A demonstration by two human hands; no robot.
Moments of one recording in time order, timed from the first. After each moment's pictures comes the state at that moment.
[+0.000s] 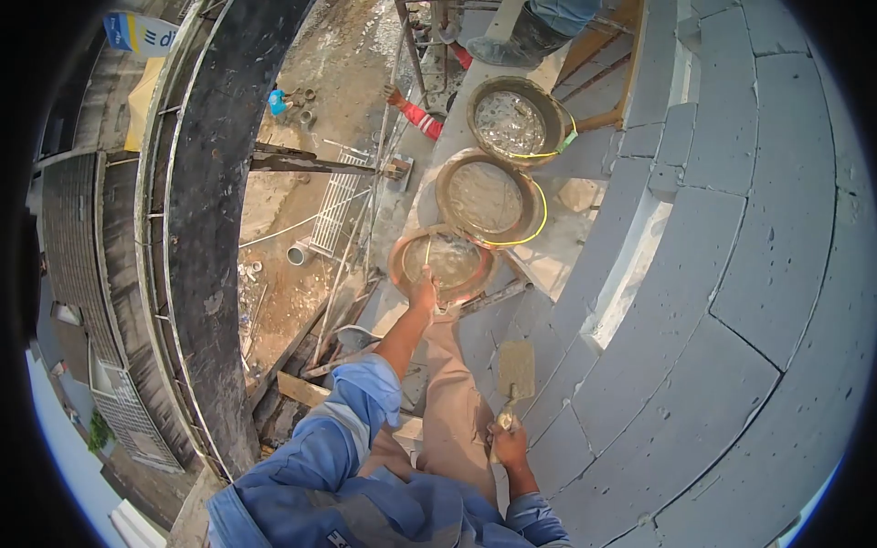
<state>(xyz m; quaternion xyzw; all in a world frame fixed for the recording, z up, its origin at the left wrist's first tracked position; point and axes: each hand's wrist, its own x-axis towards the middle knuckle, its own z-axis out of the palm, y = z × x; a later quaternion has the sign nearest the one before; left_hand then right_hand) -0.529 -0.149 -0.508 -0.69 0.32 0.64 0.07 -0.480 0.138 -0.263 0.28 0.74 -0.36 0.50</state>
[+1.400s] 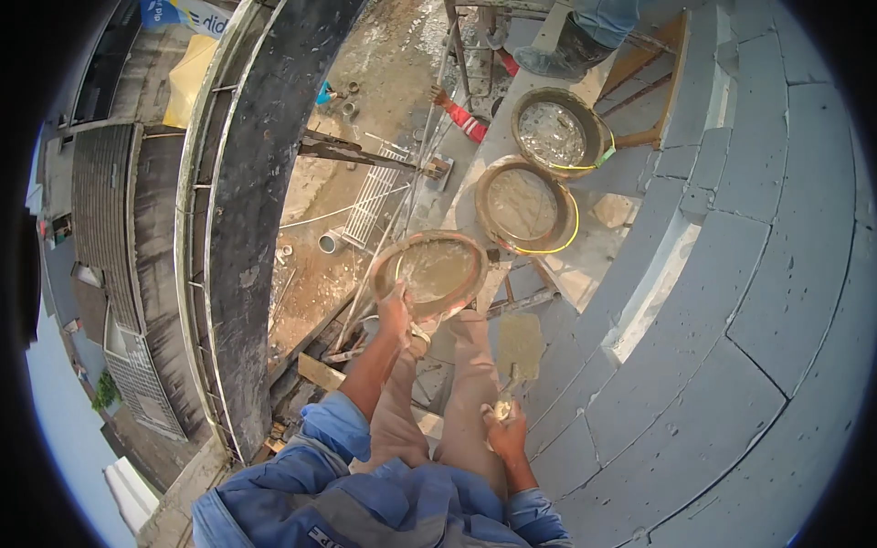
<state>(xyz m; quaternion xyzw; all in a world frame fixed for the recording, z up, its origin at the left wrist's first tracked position) -0.488 -0.228 -0.339 -0.74 0.26 0.62 -0.01 -0.503 0.068 -0.245 0.06 0.80 -0.36 0.47</state>
